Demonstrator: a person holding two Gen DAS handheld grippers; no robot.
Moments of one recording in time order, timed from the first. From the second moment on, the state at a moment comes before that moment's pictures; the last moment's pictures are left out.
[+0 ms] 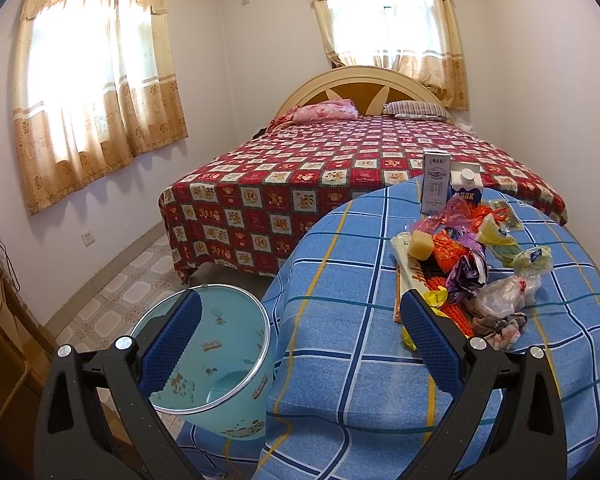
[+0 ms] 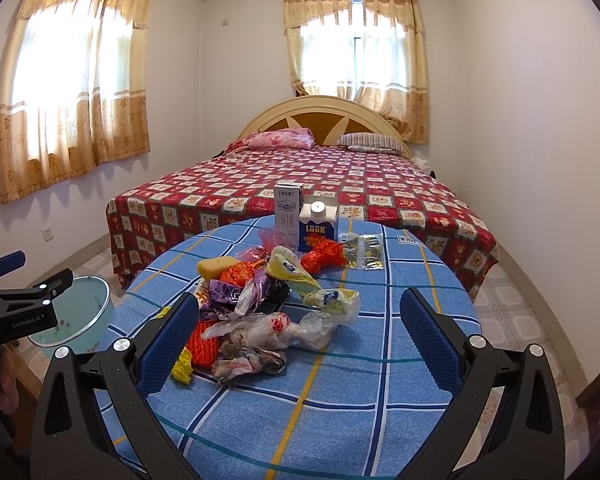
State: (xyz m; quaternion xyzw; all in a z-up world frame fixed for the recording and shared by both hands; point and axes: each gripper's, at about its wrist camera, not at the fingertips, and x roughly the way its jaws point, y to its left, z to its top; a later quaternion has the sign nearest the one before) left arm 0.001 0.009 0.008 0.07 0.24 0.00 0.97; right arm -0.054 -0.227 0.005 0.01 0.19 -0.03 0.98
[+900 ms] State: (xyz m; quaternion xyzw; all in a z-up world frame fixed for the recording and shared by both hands) left arm 0.006 0.007 -0.006 0.09 0.25 0.01 0.96; right arm -0.041 -0.236 -0.017 0.02 0.22 -0.04 0.97
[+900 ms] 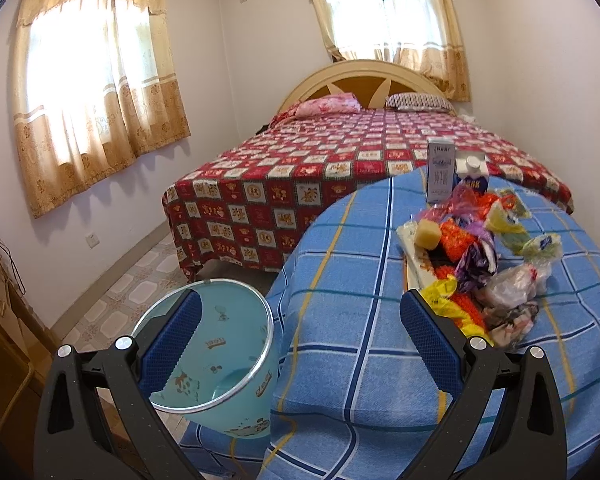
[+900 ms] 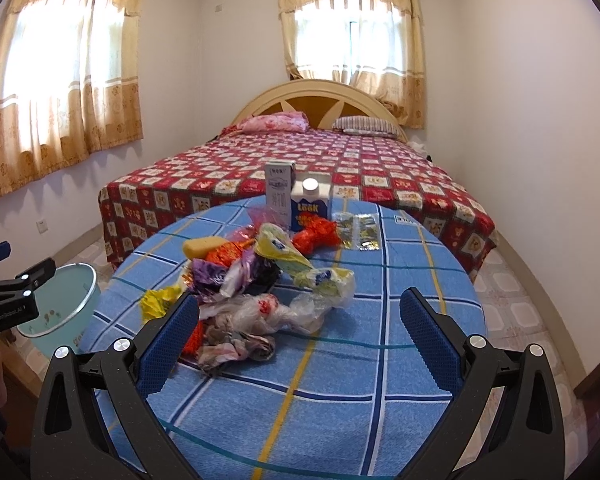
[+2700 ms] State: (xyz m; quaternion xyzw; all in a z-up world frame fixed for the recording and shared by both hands) left arm 0.034 -0.038 -0.045 0.06 0.31 -0.16 0.94; right arm 0.085 -0.296 -0.081 0.06 0.34 -0.01 0.94
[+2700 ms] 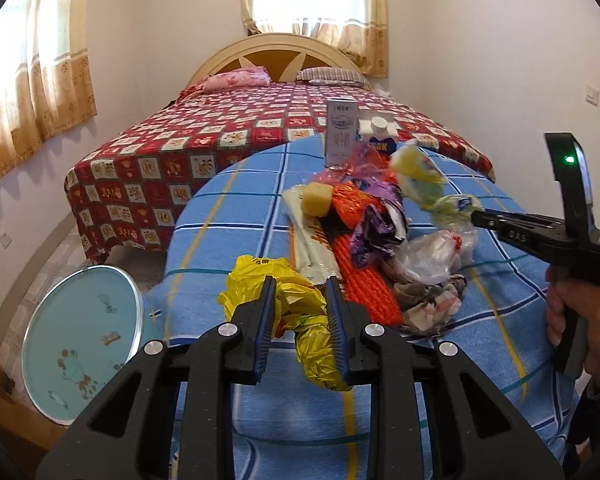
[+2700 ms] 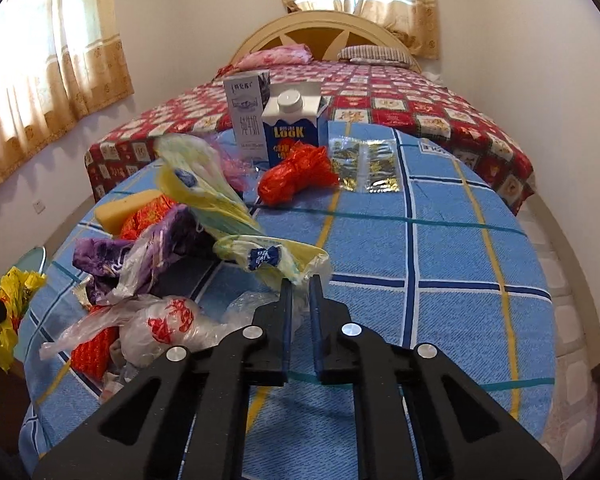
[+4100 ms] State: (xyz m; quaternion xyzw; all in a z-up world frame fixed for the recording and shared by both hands) left arm 0.053 0.172 -0.064 0.07 0.36 0.12 0.92; right arm 0.136 -0.013 -0.050 -0.11 0.31 0.20 0.92
